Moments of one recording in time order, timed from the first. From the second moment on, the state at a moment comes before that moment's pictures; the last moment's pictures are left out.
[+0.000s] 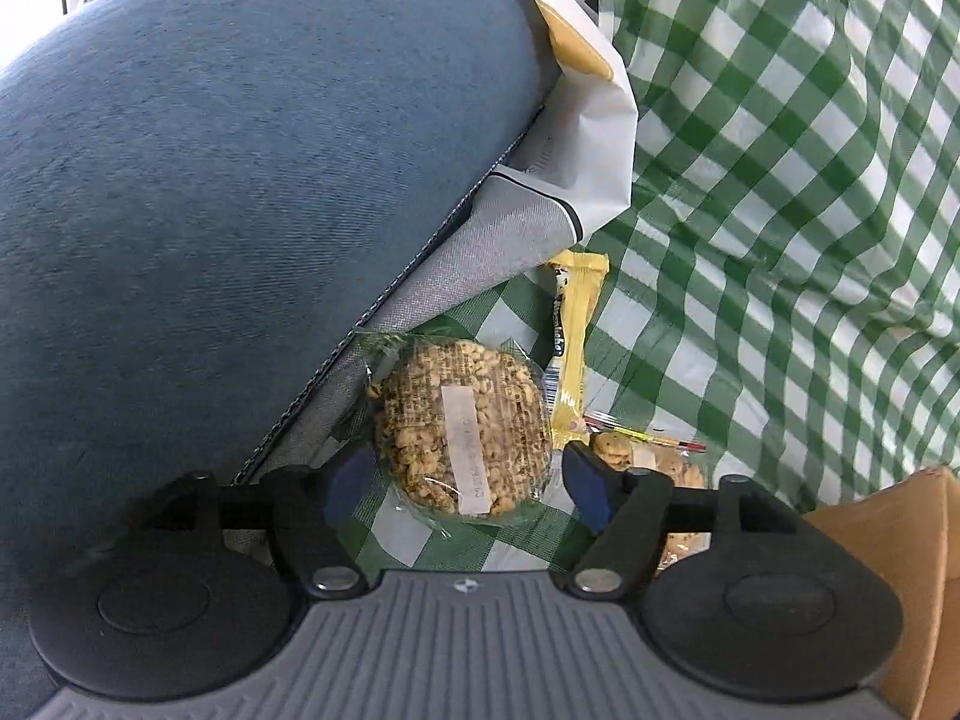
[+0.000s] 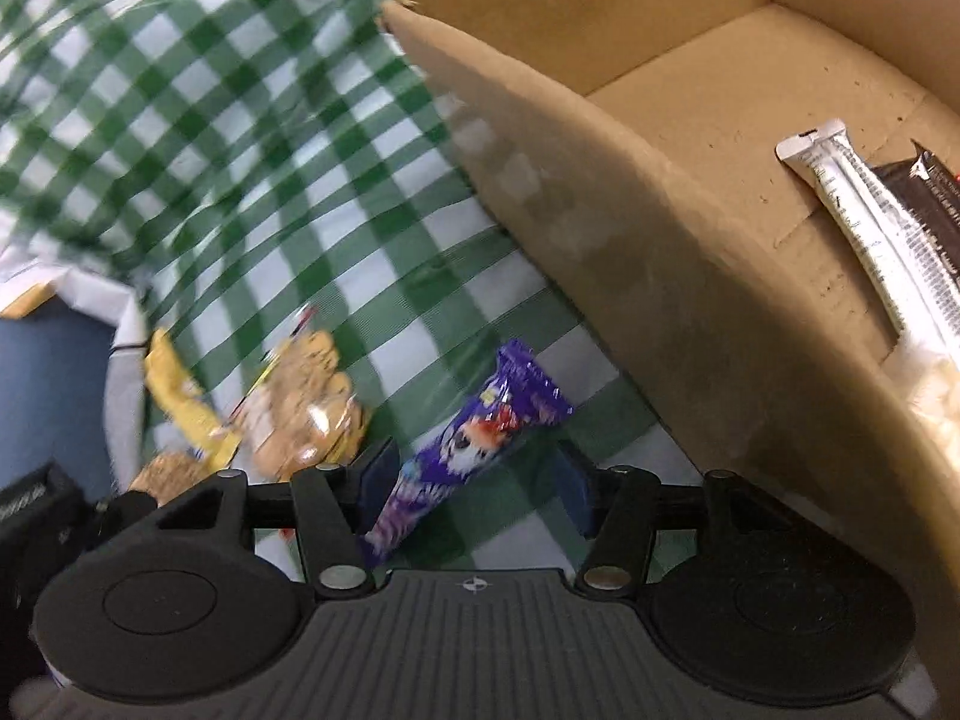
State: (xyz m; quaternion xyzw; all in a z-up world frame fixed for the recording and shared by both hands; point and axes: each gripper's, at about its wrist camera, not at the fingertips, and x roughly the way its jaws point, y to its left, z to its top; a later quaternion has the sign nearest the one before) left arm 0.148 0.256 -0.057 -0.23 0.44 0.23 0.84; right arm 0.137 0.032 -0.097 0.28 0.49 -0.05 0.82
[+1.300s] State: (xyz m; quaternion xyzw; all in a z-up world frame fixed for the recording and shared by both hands) left arm 0.146 0.249 -0.058 -0.15 0.45 0.23 0.85; right arm -0.008 0.025 -0.040 -0.07 0.40 0.30 0.86
